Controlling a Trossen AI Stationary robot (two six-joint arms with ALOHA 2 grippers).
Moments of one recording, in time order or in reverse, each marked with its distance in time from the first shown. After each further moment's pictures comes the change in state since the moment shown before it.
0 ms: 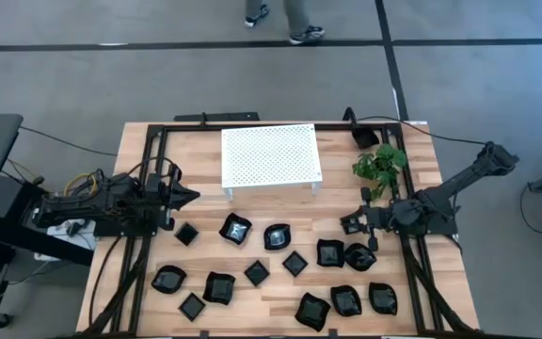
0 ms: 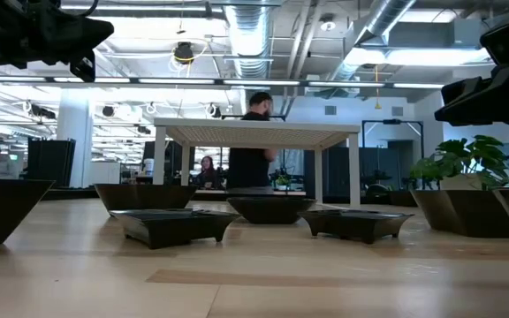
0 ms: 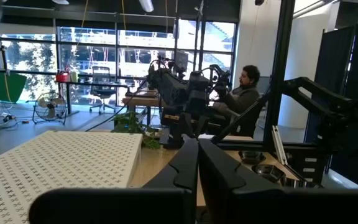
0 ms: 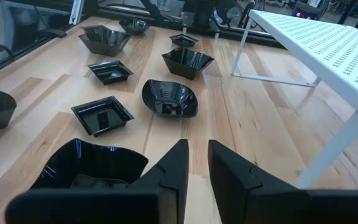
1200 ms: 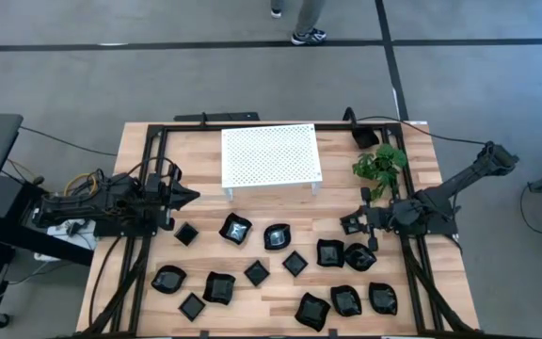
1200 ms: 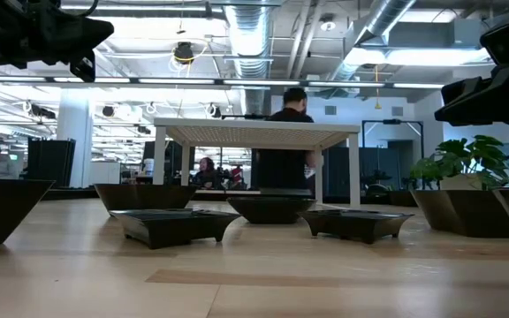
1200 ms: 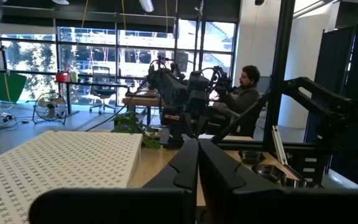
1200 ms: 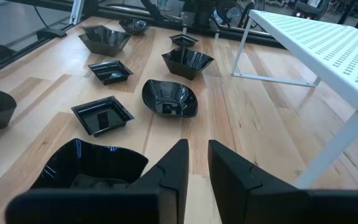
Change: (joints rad) left arm 0.000 0.000 0.000 0.000 0.000 0.000; right arm 0.000 0.000 0.000 0.000 0.000 0.000
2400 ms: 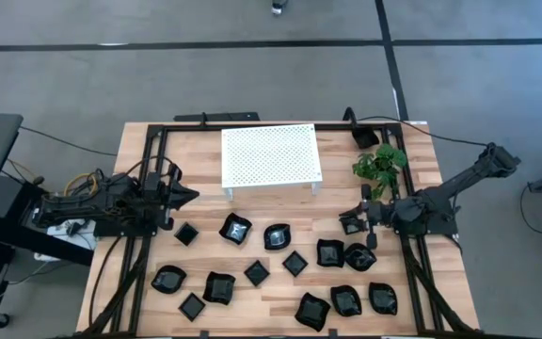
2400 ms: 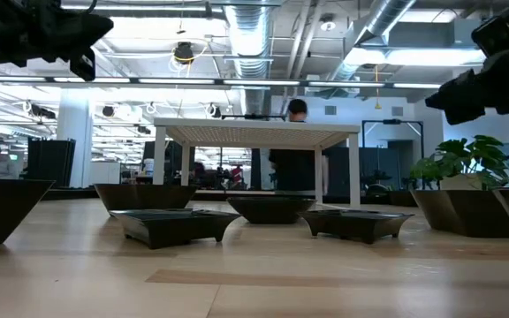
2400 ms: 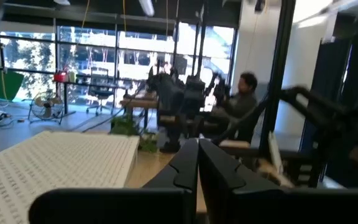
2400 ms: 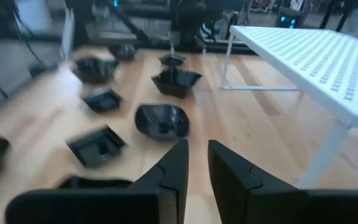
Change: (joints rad) left arm 0.000 0.000 0.000 0.038 0.000 -0.054; right arm -0.029 -0.001 0.000 0.097 0.003 0.108
